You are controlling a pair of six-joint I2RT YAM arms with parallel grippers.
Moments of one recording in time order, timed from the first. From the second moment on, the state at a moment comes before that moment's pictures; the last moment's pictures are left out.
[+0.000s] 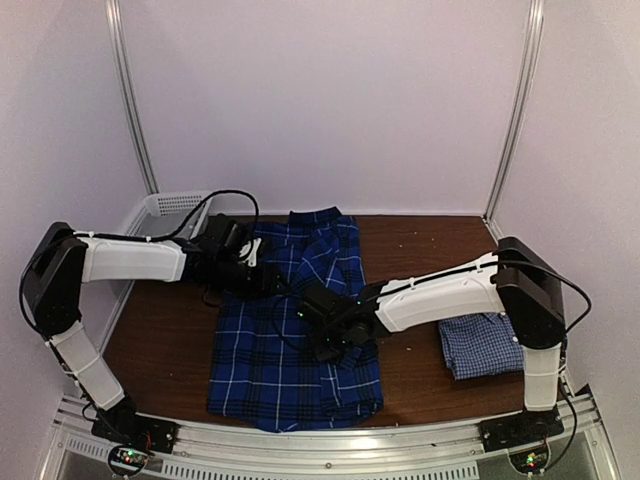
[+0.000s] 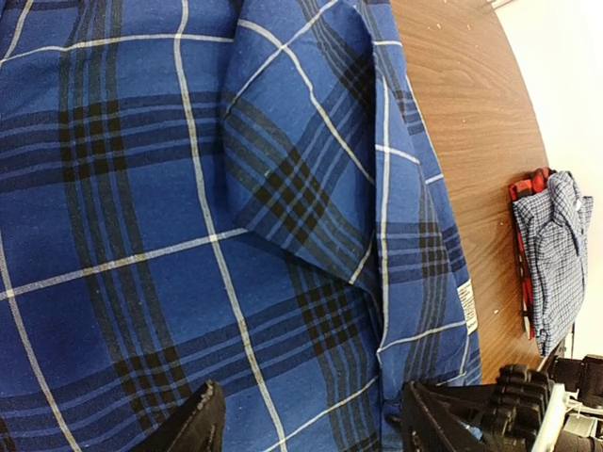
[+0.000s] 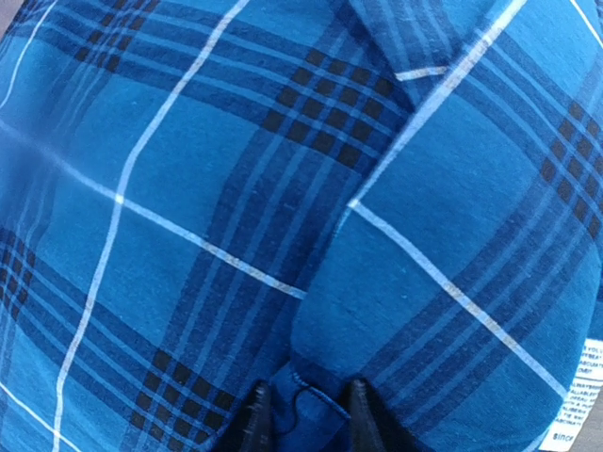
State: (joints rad) left arm -0.62 1.69 1.04 -0.19 0.29 -0.58; right arm 1.13 2.03 1.38 -0.45 0.26 0.63
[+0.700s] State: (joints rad) left arm -0.60 1.68 1.03 -0.17 0.29 -0.56; right arm 1.11 1.84 1.41 -0.44 0.10 0.66
